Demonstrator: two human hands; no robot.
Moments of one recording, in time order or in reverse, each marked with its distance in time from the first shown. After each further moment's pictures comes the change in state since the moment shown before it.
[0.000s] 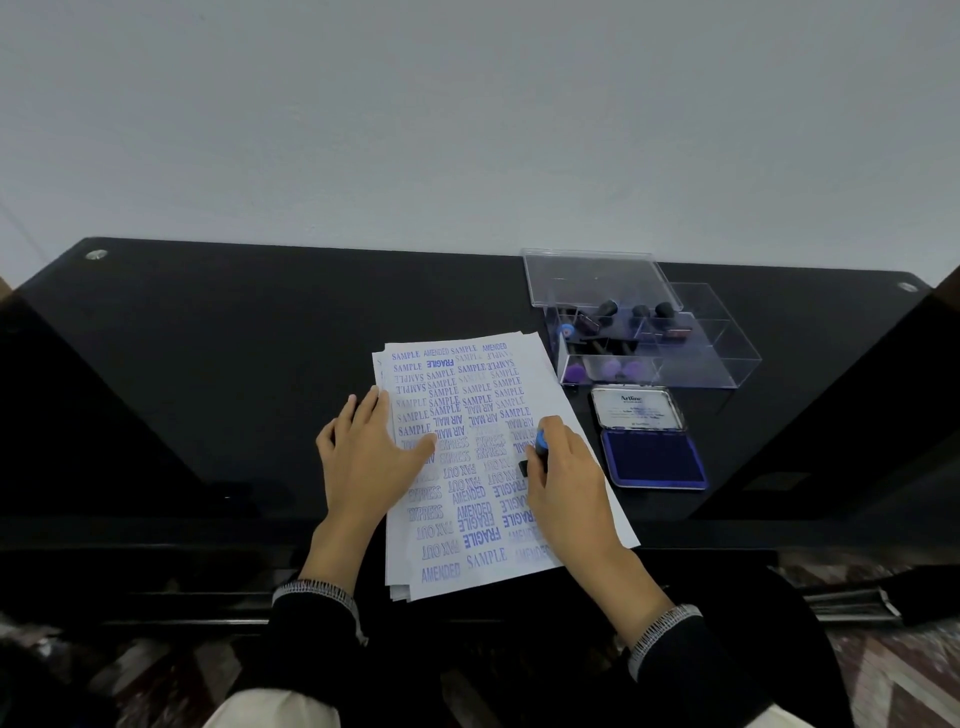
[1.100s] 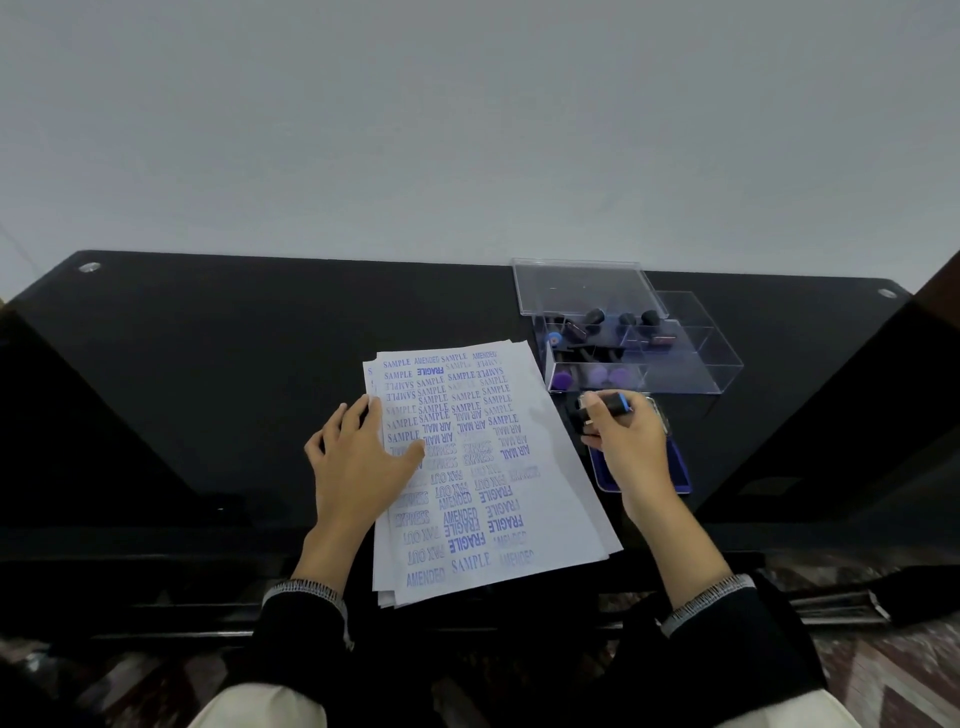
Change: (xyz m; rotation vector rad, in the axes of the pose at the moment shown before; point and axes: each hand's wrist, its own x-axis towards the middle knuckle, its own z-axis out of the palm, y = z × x) left_hand 0.000 0.003 -0.002 0.037 -0.001 0.008; right_hand 0.045 0.031 -0.054 0.734 0.109 0.573
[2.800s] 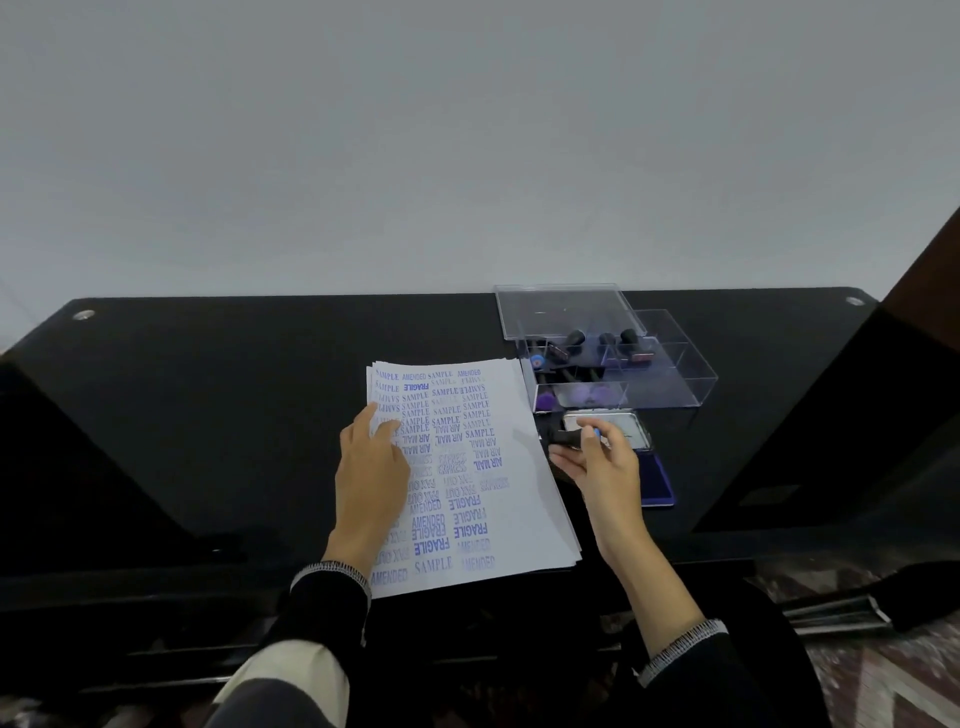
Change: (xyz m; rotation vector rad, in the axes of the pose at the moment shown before) left_hand 0.016 0.023 0.005 -0.214 0.041 0.066; right_hand -0.015 0.017 0.004 0.330 -0.018 0.037
